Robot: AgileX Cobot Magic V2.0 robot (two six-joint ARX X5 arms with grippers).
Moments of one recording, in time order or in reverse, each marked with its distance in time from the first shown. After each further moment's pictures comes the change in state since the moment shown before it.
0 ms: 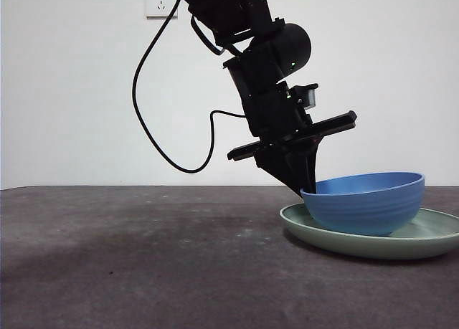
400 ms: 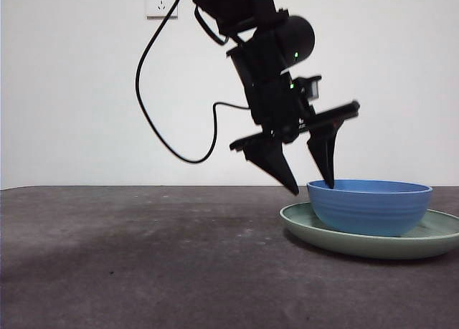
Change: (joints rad) left arm -0.004 0.008 0.087 -0.084 -0.001 0.003; right arm 0.000 0.000 0.000 0.000 0.002 0.000
